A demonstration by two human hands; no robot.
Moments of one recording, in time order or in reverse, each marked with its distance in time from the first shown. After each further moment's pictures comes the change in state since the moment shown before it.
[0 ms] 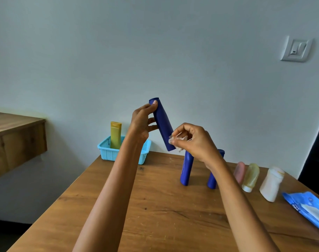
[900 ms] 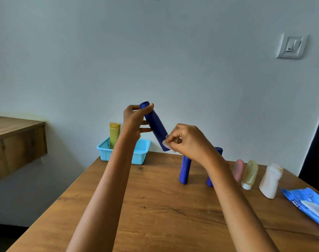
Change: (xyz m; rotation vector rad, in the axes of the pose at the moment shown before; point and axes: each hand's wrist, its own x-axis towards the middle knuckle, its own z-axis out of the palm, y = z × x) left_hand -0.009 0.010 -0.006 0.226 0.146 0.004; right_hand 0.000 -0.002 0.001 -0.390 -0.060 -0.266
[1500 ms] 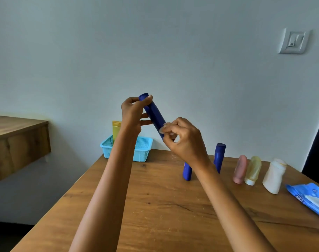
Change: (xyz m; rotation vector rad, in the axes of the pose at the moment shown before) left_hand -0.001 0.010 -0.008 -0.080 0.014 0.049; right_hand -0.003 -0.006 0.034 0.003 0.440 -0.223
